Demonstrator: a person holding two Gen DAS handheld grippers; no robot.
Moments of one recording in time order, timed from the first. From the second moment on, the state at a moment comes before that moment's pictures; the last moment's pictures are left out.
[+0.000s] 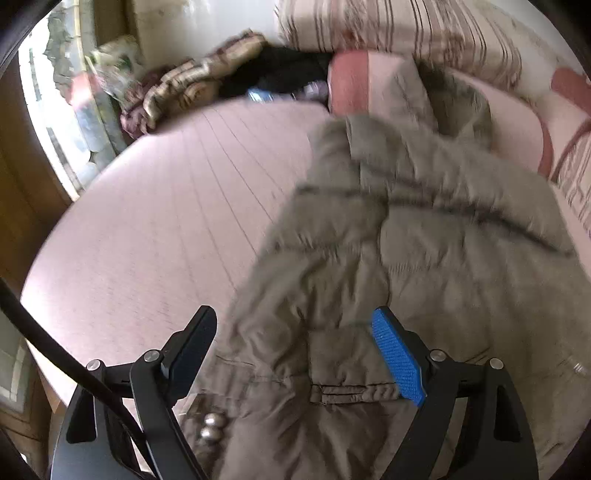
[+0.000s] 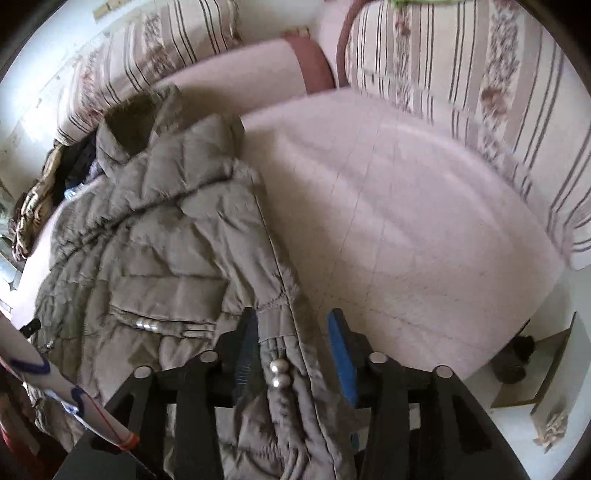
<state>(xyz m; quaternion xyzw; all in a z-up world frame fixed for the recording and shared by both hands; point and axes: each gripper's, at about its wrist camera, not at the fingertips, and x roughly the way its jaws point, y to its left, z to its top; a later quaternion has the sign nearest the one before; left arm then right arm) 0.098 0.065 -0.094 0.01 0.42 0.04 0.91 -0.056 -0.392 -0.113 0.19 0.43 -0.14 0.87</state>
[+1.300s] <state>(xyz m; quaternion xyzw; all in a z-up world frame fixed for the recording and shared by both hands) 0.219 0.125 -0.077 -0.08 0.41 0.11 0.90 0.431 -0.187 0.048 0.10 0.41 -0.05 0.91</state>
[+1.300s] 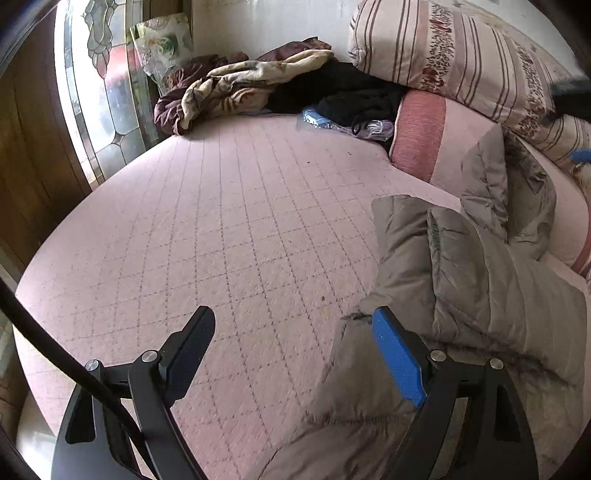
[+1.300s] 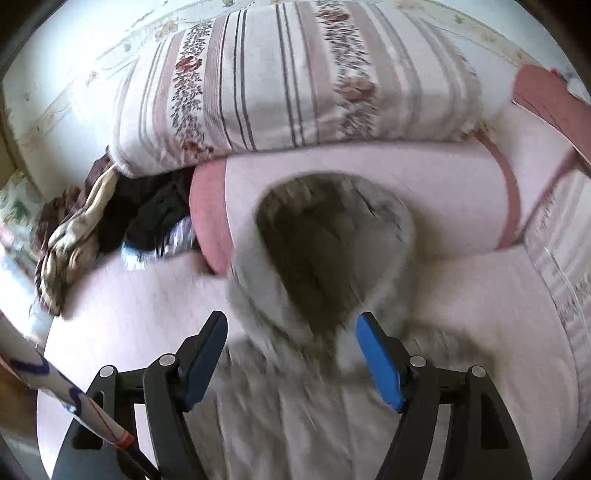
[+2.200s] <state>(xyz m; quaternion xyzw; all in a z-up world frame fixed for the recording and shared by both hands) 0.238 0.108 -0.095 -0.07 0.43 0.09 0.90 0.465 -0.196 0.021 0.14 0.41 -0.01 0.90</state>
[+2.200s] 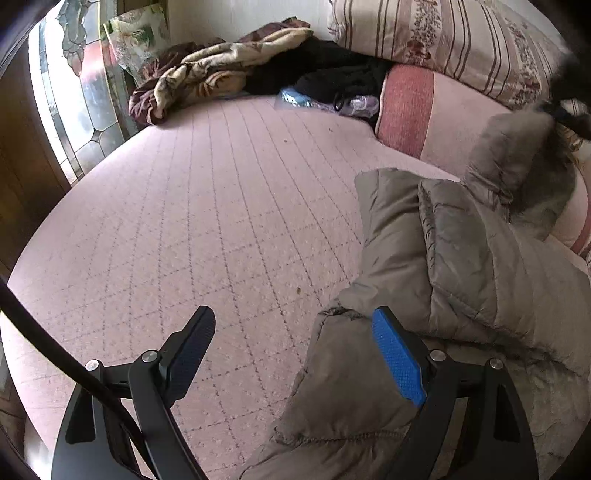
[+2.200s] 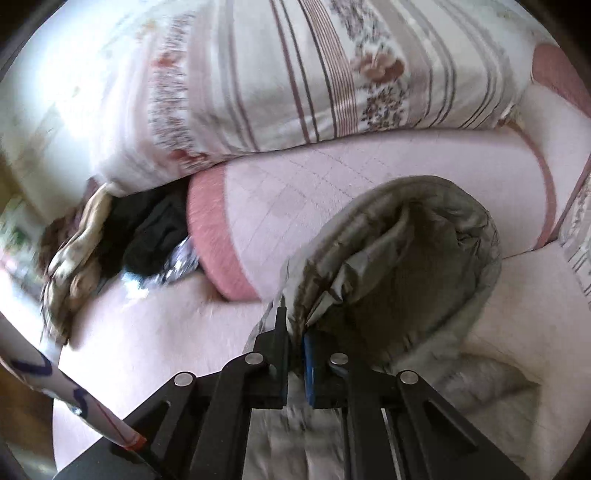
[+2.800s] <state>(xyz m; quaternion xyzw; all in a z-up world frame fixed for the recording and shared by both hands) 0.205 0.176 -0.079 -0.15 0.42 0.15 0.88 0.225 -0.151 -0.105 0.19 0.49 0.03 0.85</state>
